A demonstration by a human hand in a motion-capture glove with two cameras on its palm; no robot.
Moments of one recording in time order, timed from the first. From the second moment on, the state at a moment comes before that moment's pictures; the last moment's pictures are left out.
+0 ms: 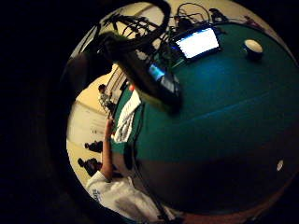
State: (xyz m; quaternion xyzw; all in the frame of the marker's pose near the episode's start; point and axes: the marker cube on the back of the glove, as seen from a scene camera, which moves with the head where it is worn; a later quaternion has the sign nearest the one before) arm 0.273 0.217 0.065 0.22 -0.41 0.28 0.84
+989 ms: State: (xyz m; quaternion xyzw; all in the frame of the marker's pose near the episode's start) arm 0.307 0.146 0.093 0.30 -0.41 0.41 0.76
